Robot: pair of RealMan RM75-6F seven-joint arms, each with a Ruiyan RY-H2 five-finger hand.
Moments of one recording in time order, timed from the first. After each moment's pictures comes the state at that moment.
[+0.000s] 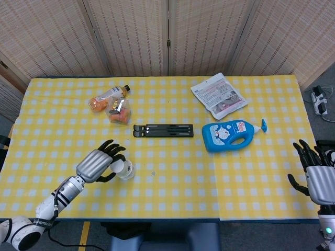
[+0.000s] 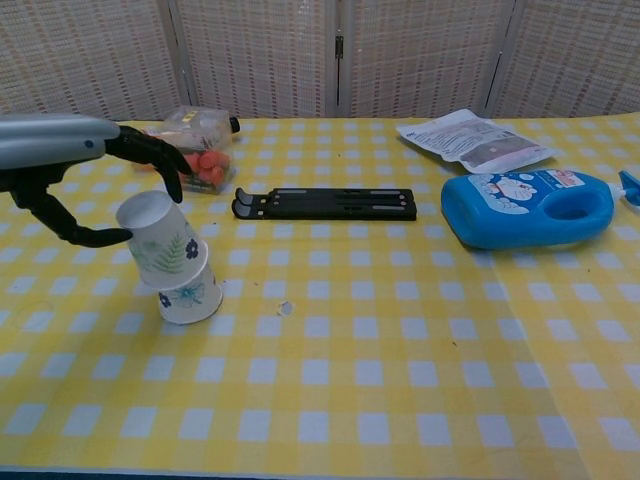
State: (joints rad) left arm -0.68 -1.14 -0.06 -1.78 1.42 0.93 0.13; right arm 0.08 -1.08 0.08 -1.60 -1.50 1.49 0.00
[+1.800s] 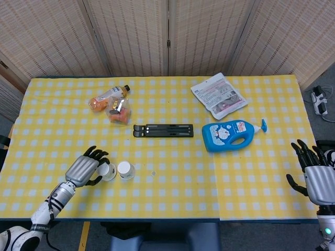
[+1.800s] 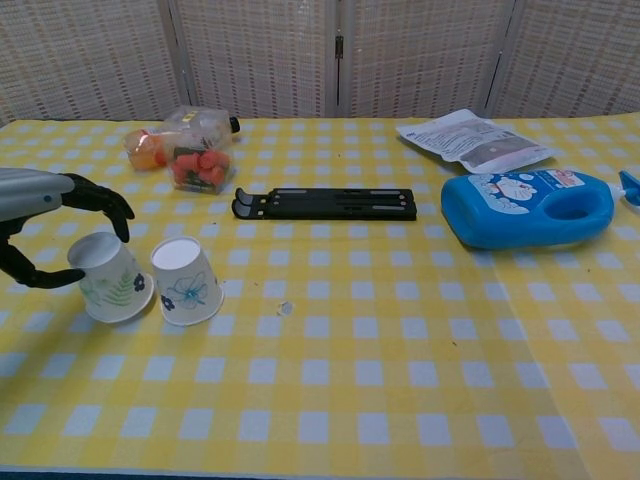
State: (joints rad) left arm -0.58 -1.24 -0.02 -1.66 1.33 0.96 0.23; right arm 0.08 -1.07 0.07 -1.62 -1.51 1.50 -0.02
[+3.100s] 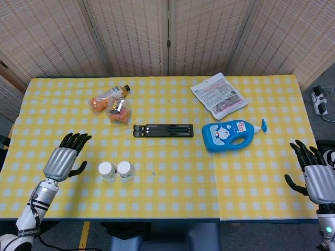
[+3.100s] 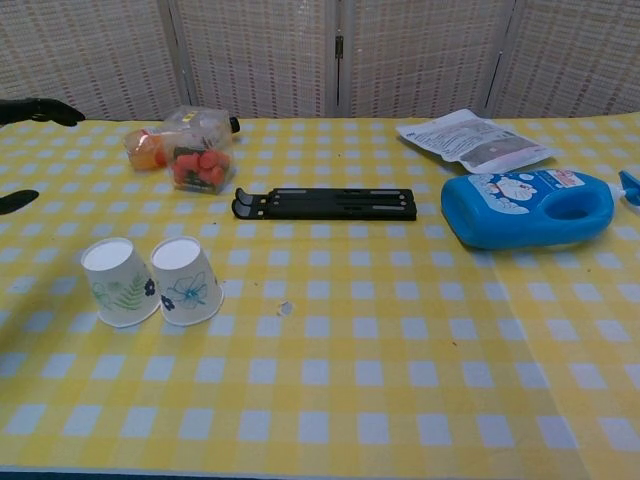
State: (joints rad) left arm -0.47 -1.18 -0.07 -1.71 1.31 1.22 0.19; right arm 0.09 -1.06 0.07 -1.61 -1.50 1.45 0.09
